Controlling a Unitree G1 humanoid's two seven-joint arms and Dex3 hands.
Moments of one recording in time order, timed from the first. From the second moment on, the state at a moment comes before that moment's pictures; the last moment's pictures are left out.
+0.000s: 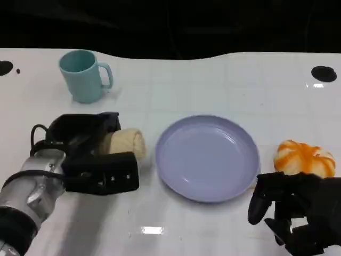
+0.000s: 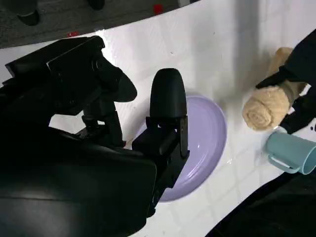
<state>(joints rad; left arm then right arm) -0.60 0.35 -0.46 0.69 0.70 -0.12 0.09 0.11 -0.44 0.17 -0.65 -0.06 0.61 0.39</state>
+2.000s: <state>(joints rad) -0.60 0.15 -0.56 0.28 0.72 0.03 -0.25 0.11 -0.44 0.17 -0.68 -0.05 0.62 0.39</state>
